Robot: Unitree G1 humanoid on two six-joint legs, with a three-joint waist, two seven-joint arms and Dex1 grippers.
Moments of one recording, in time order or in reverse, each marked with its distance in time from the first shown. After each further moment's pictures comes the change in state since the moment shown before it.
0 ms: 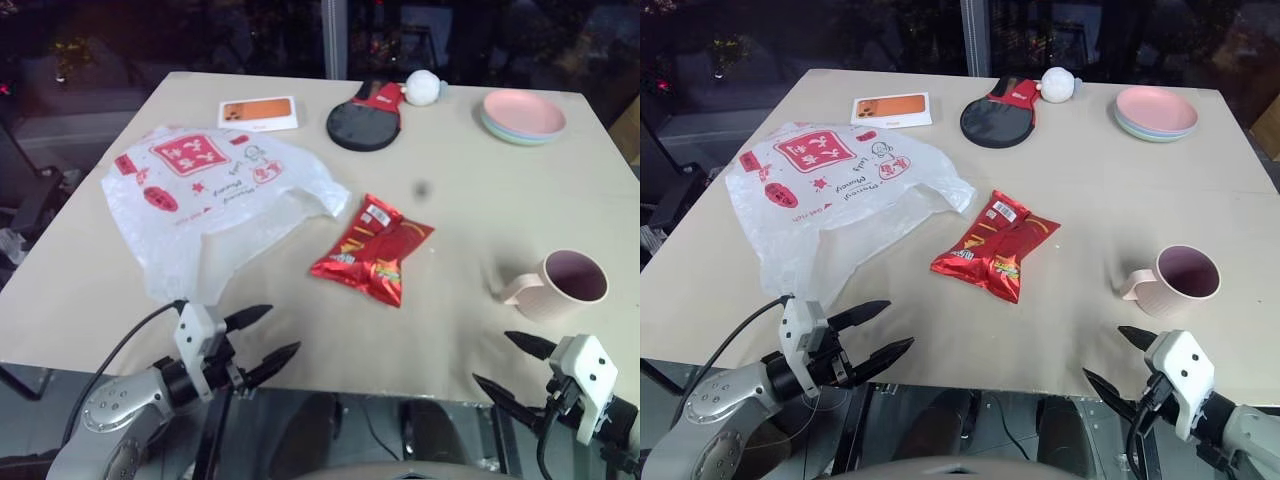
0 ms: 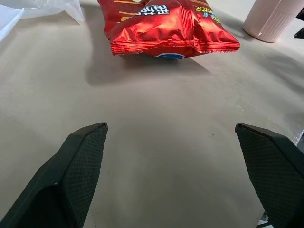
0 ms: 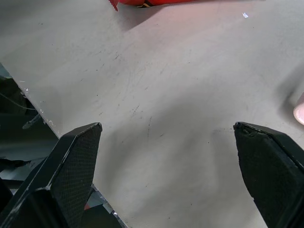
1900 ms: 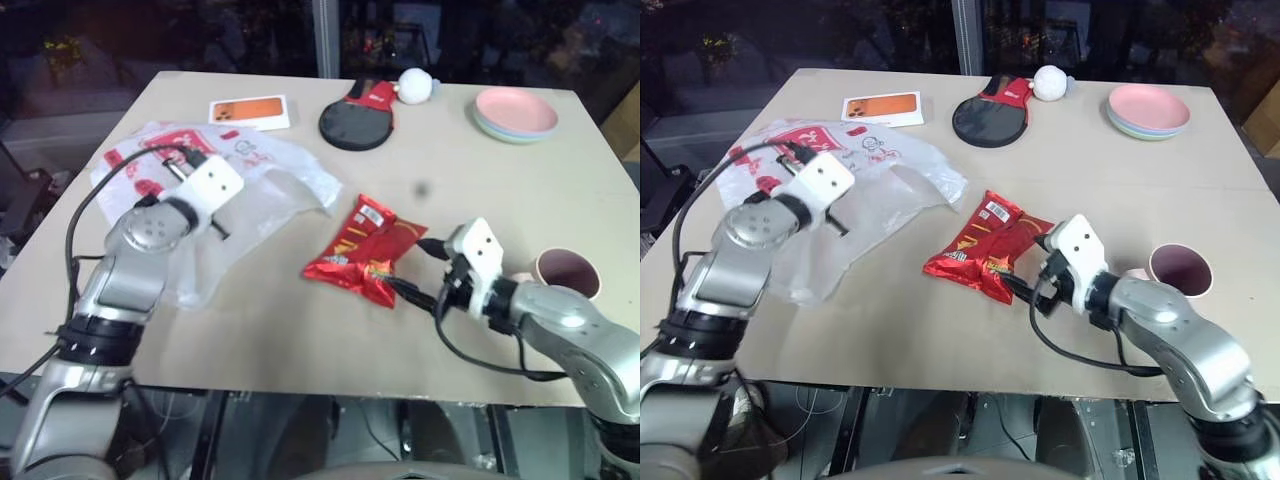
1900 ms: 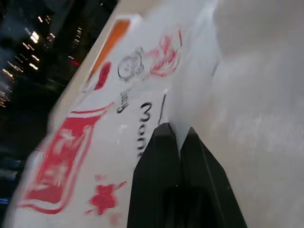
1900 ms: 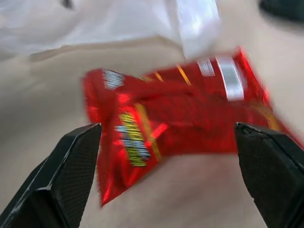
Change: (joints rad) left arm -1.002 0.147 -0.256 0.455 0.567 0.215 0.373; right arm -0.979 0.140 0.420 0.173 0.197 0.669 -0.423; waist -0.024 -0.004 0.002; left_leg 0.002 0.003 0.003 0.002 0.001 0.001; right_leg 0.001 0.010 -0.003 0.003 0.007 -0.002
